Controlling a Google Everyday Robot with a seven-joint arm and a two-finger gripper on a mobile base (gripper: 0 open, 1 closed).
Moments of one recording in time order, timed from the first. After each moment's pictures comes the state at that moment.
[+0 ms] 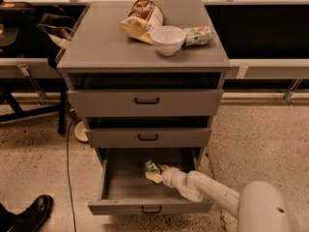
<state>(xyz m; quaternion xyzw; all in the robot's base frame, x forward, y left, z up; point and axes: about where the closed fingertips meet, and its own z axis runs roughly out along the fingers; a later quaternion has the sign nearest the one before) 0.671 -0.021 0.222 -0.25 0.82 0.27 0.44</state>
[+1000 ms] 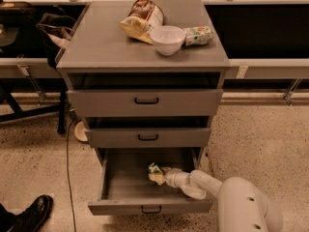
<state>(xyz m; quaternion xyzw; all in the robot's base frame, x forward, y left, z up) 0.683 -0.032 0.170 -0.24 0.83 0.31 0.40</state>
